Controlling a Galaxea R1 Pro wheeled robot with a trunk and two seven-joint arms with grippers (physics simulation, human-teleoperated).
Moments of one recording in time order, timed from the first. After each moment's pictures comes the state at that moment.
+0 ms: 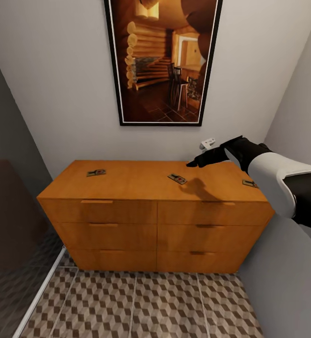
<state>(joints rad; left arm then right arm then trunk) -0.23 0.02 -0.63 0.08 0.44 -0.48 0.05 -1.68 -0.07 0.23 -0.02 0.24 0.37 0.71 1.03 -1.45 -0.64</state>
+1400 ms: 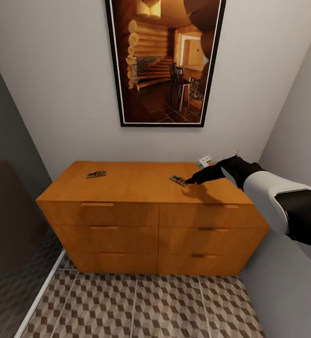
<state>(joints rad) -0.23 0.02 -0.63 0.08 0.44 -0.48 0.05 -1.56 -0.07 0.23 -0.02 0.24 0.33 0.71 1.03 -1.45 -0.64</state>
